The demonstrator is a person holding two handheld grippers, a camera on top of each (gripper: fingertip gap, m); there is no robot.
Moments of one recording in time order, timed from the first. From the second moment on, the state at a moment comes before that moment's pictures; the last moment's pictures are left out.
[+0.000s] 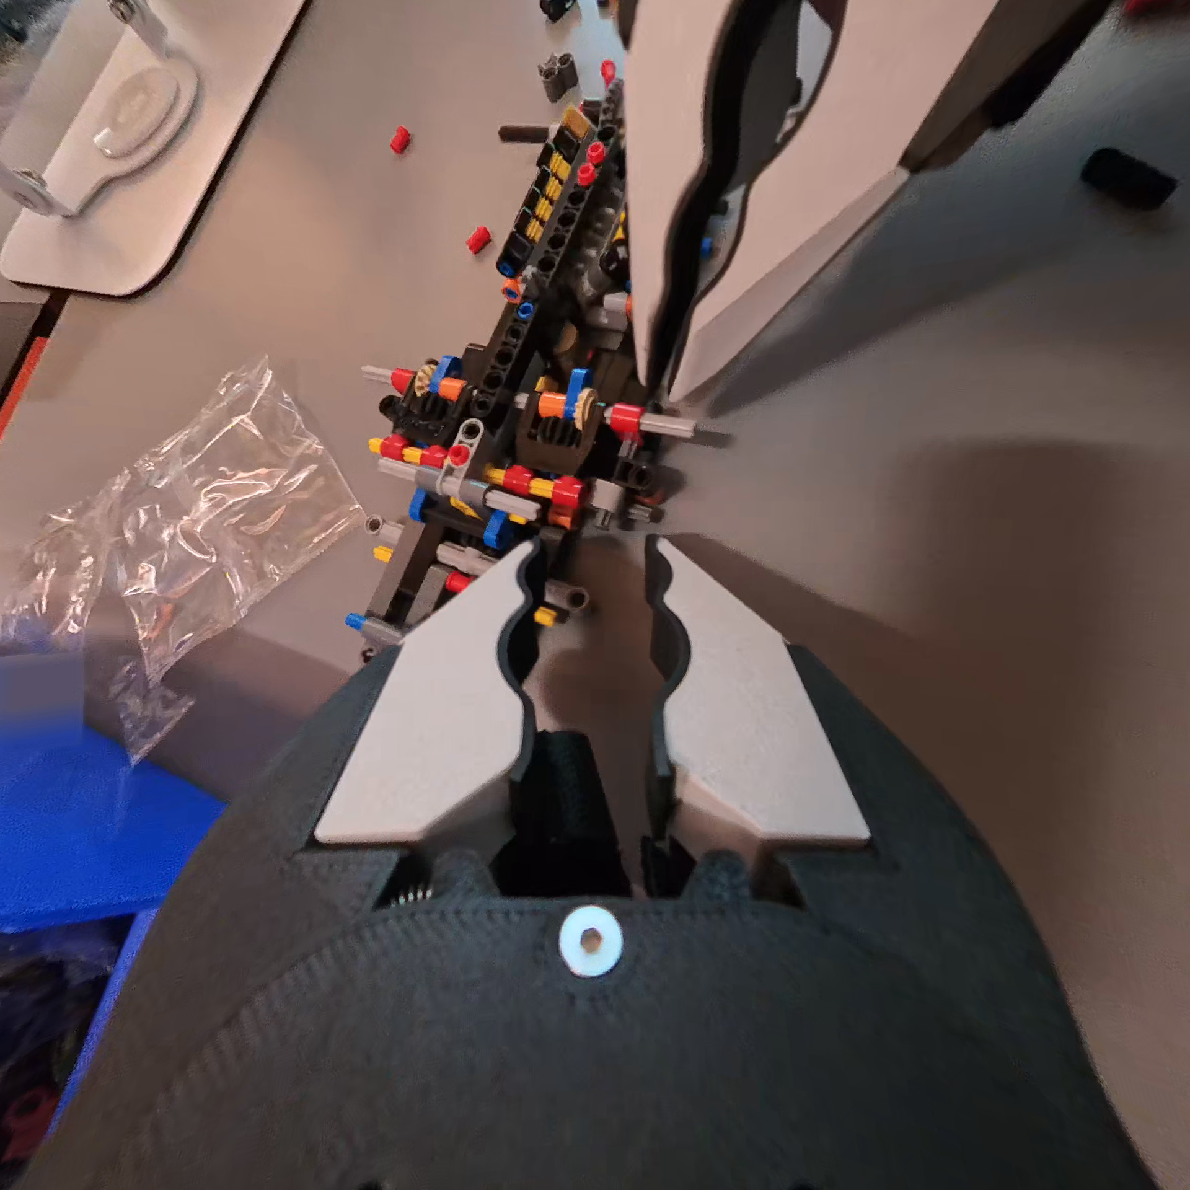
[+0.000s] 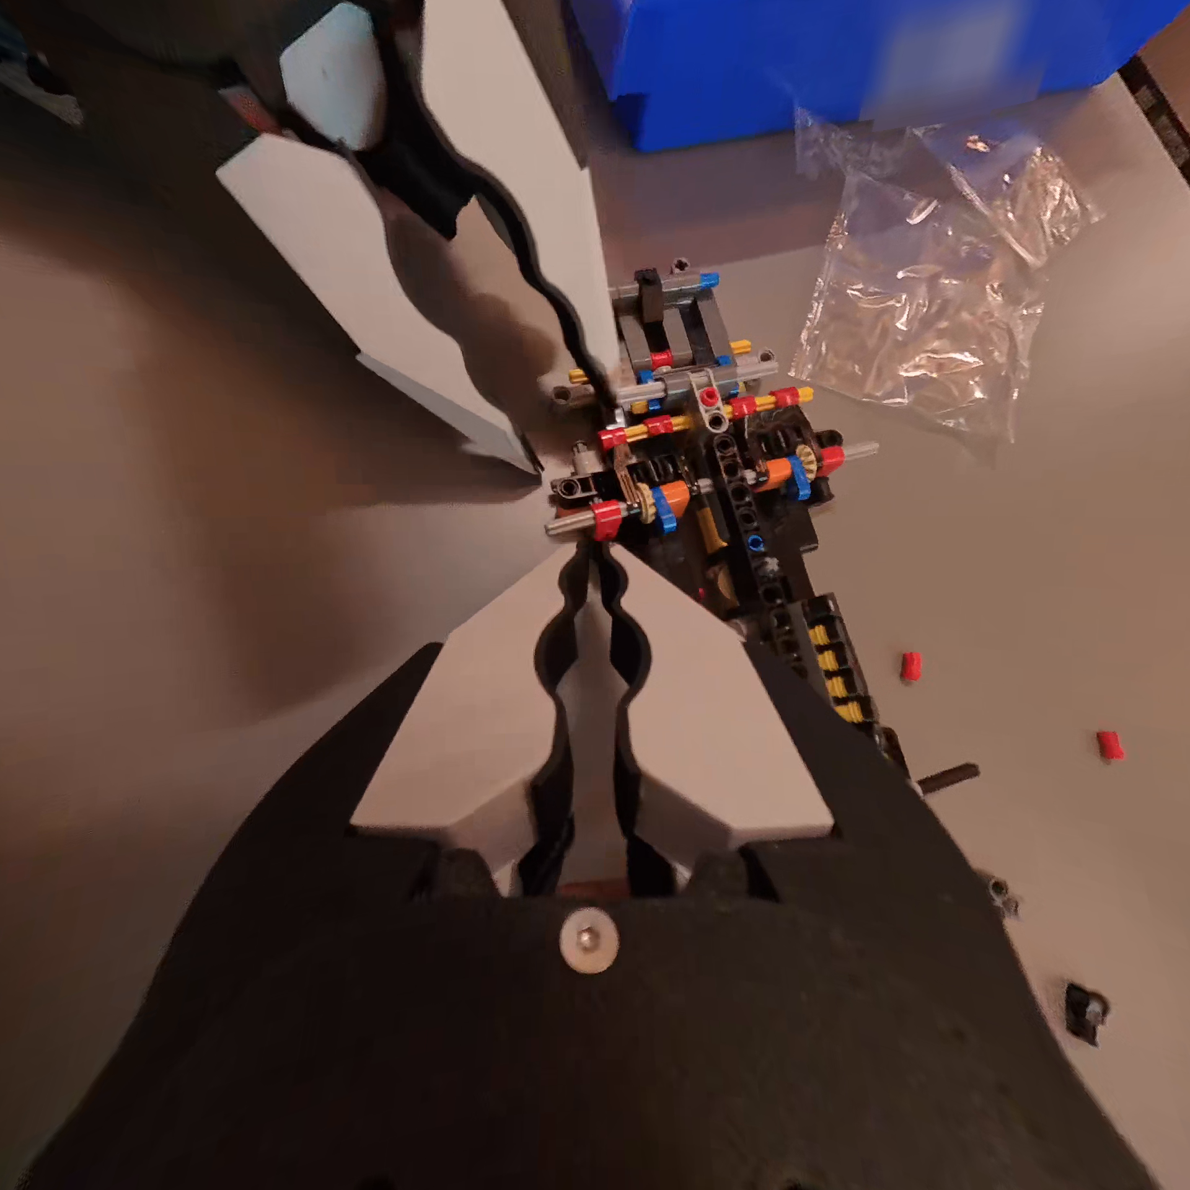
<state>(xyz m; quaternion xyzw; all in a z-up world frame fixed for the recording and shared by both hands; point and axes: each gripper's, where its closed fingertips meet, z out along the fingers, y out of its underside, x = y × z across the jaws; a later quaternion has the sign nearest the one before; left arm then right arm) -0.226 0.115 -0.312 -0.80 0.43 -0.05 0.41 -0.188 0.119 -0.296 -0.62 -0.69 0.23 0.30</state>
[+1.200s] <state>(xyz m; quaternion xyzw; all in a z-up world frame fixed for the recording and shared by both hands) -0.159 0.097 -0.315 -0.82 0.40 -0.06 0.41 -0.159 0.127 -0.303 -0.75 -0.56 0.24 0.26</state>
